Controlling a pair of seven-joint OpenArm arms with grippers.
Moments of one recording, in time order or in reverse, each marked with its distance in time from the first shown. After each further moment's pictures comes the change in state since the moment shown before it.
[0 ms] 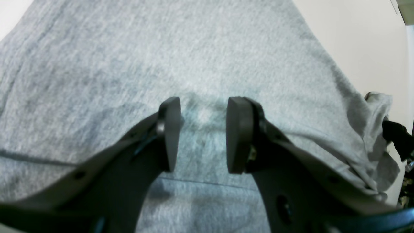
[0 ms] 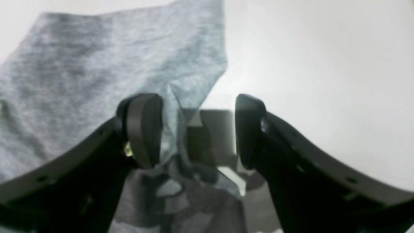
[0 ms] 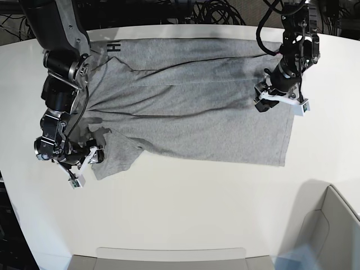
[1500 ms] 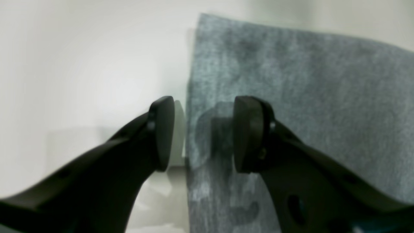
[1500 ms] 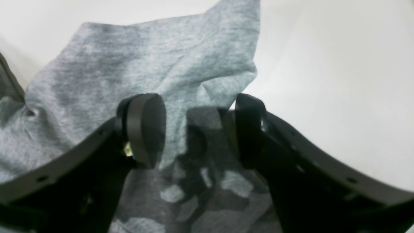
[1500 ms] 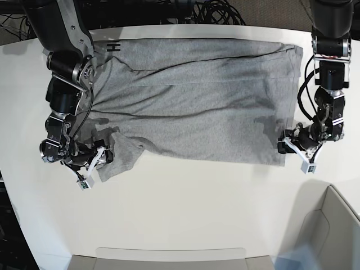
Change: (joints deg) left arm -44.6 -12.9 15.0 -59.9 14.4 -41.2 -3.9; right arm 0.2 -1.6 -0.3 -0.8 1.7 2.3 -1.7
